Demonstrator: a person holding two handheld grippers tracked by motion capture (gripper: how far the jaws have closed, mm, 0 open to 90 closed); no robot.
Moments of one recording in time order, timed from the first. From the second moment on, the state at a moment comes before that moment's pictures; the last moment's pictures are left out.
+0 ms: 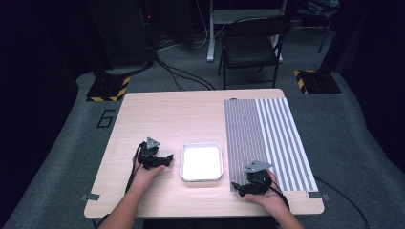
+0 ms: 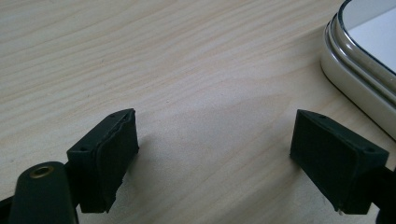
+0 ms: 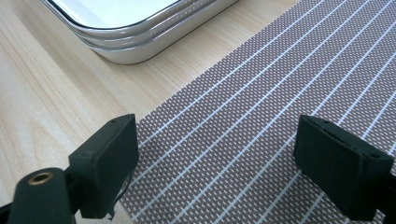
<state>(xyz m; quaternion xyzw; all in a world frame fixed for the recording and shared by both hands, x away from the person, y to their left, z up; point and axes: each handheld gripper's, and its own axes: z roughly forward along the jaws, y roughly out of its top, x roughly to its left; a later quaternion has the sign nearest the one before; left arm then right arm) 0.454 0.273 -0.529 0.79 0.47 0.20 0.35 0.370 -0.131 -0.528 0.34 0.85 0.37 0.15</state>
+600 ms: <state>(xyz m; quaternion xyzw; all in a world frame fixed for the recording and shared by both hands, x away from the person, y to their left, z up) 0.454 0.273 -0.529 0.78 0.47 0.21 0.35 0.370 -0.131 -0.528 0.34 0.85 0.37 0.15</state>
